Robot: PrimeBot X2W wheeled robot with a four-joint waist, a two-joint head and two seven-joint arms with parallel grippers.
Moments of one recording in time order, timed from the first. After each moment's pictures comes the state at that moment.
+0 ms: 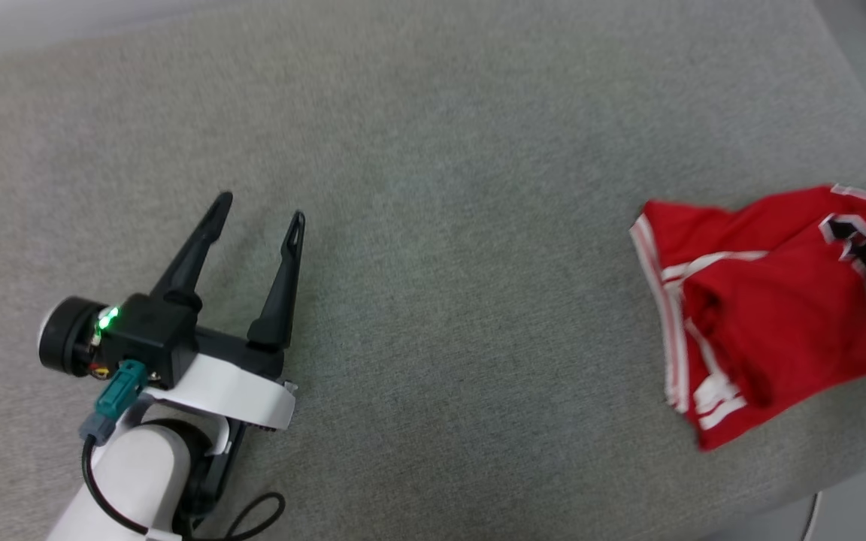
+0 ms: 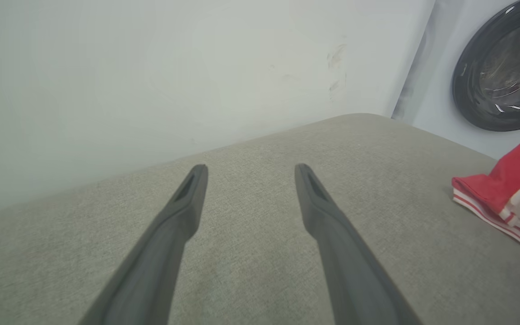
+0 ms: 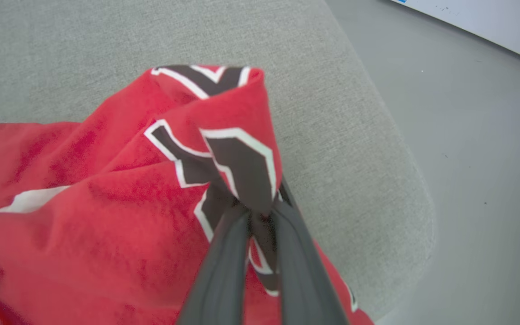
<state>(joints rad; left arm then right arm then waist) -0.27 0.40 -0.33 -0.12 -0.32 0.08 -0.15 -0.43 -0.34 -0.21 0.33 0.36 0.13 0.58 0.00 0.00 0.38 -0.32</state>
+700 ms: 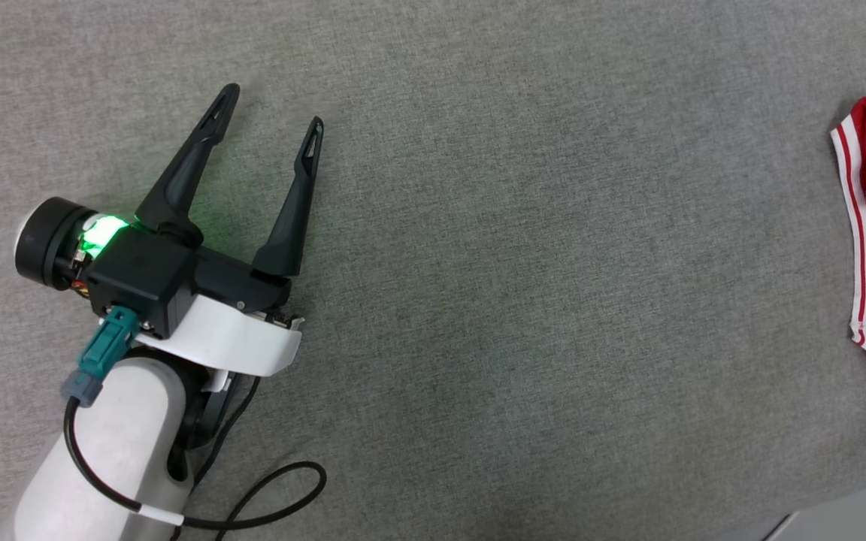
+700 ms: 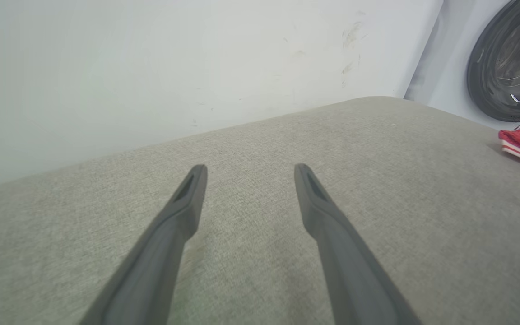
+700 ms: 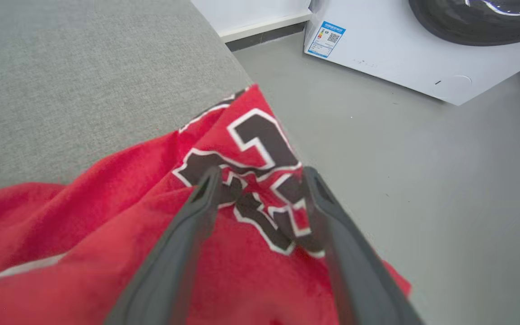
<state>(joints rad) -0.46 0.42 -0.36 -0.18 -0.27 0.04 -0.14 -0.65 -0.36 -0.51 0.48 0.16 0.13 0.33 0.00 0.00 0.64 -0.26</state>
